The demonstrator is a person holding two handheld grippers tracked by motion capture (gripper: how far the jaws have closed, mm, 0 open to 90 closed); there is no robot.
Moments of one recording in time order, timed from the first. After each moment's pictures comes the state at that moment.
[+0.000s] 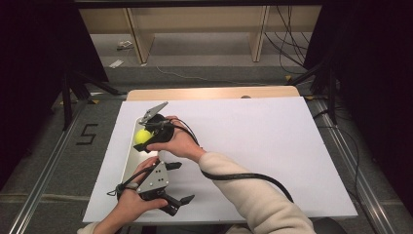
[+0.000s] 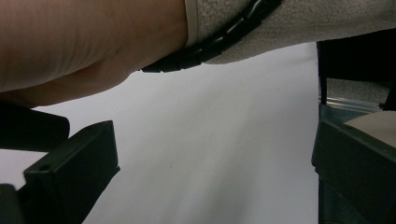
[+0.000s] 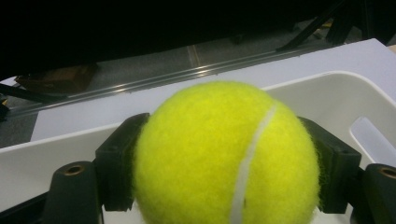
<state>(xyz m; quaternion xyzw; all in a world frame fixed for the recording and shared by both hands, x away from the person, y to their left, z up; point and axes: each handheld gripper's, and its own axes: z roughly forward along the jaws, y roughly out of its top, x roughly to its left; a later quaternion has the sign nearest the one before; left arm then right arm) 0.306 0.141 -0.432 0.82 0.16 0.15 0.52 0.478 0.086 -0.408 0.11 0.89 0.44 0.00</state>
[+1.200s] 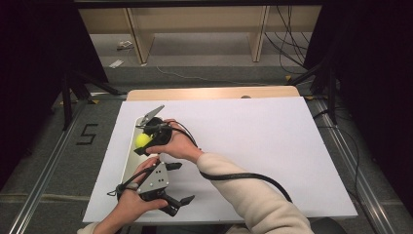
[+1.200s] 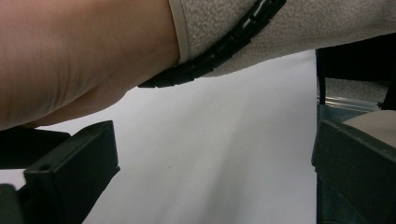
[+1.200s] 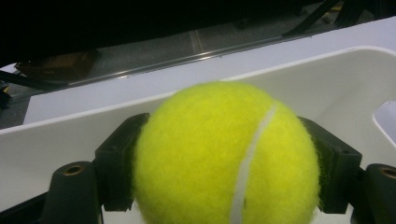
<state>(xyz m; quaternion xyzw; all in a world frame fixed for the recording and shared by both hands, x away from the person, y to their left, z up) 0.305 0.140 -0.432 0.82 0.16 0.14 0.52 0.478 0.094 -0.421 0.11 0.90 0.42 -0.01</state>
